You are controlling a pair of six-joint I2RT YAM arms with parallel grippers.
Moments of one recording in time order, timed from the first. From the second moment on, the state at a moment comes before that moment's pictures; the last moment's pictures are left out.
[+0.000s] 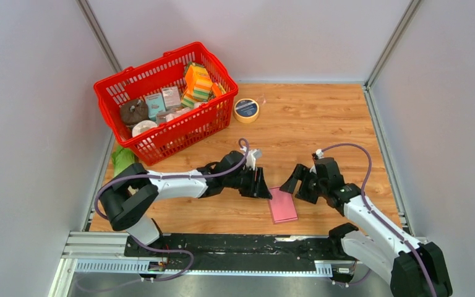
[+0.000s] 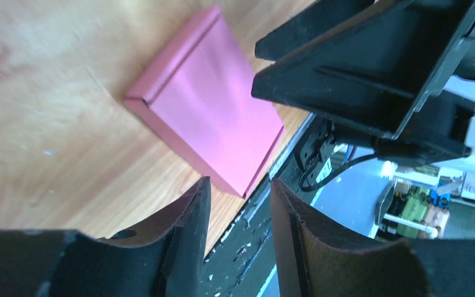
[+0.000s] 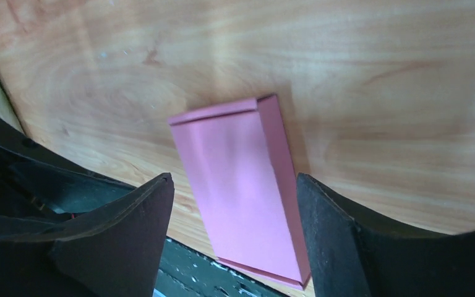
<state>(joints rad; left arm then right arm) -0.95 1.58 0.78 0.19 0.38 -0.83 0.38 0.90 0.41 -0.36 -0.26 0.77</state>
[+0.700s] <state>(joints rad) -1.00 1.76 0.81 0.22 0.28 -0.93 0.37 0.95 0.25 -0.12 -0.36 0.79</state>
